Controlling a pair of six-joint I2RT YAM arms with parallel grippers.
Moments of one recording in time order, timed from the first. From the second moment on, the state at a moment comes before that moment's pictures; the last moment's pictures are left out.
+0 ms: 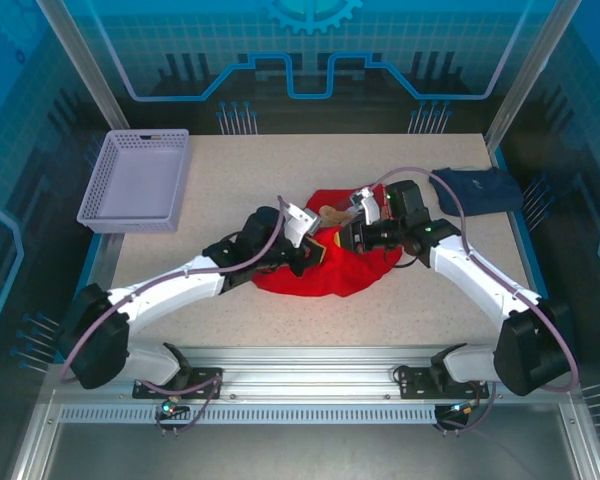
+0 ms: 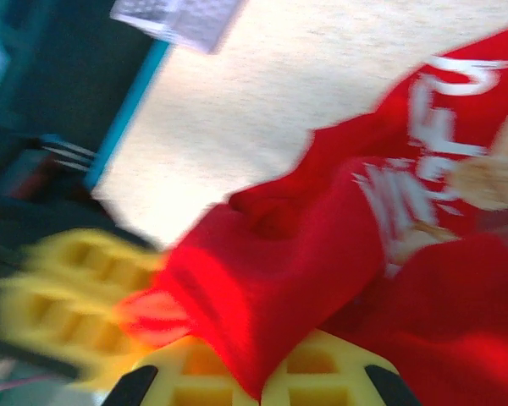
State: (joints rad) left arm -0.71 1.35 0.89 -0.04 0.35 -0.26; right arm 0.39 1.32 0.98 -0.43 -0.61 0.27
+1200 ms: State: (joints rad) left arm -0.58 1.14 0.88 -0.21 0.21 -0.69; right arm 0.56 1.08 0.78 -0.25 -0.42 0.14
